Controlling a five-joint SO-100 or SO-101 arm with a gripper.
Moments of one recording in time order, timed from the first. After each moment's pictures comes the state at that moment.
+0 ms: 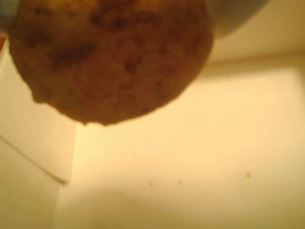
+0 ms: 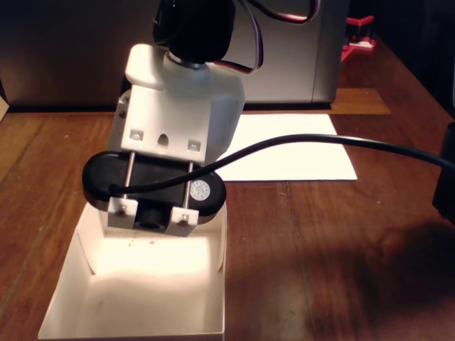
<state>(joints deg) -15.9 73.0 74.5 59.2 10.6</state>
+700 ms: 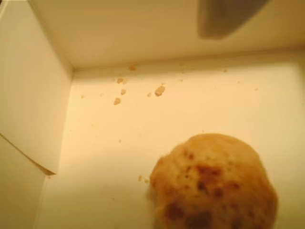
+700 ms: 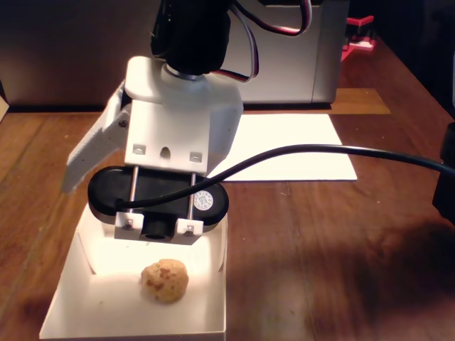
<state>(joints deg) -15.6 71.3 74.5 59.1 8.3</state>
